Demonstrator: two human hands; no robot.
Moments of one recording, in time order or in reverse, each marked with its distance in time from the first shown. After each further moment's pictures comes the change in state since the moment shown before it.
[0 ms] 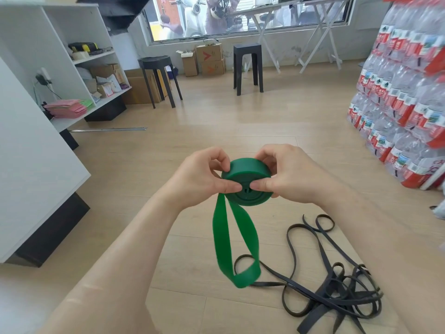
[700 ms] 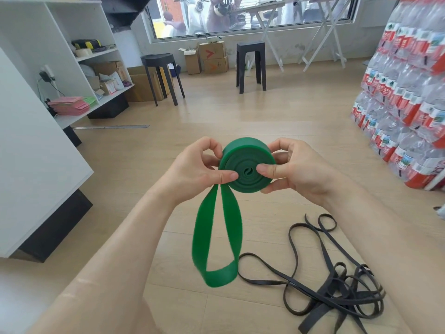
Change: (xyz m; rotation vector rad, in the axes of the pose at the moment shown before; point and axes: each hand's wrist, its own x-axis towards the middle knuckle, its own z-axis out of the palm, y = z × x) left_hand -0.006 -0.001 -0.012 -0.220 0.012 0.000; right_hand -0.001 0.005 0.000 0.696 -0.016 0.179
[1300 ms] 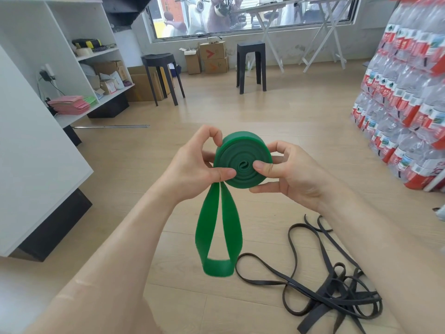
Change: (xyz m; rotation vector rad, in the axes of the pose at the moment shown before) left_hand -0.003 0.006 0.000 0.147 0.074 0.055; right_hand -0.001 0.002 0.009 0.176 -0.022 0.055
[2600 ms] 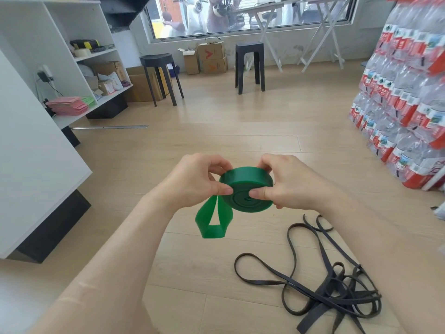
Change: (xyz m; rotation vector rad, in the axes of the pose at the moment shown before) left_hand 0.002 -0.012 0.005 0.295 -0.139 -0.072; right_hand -0.003 0.001 -0.002 -1.080 -0.020 -0.145
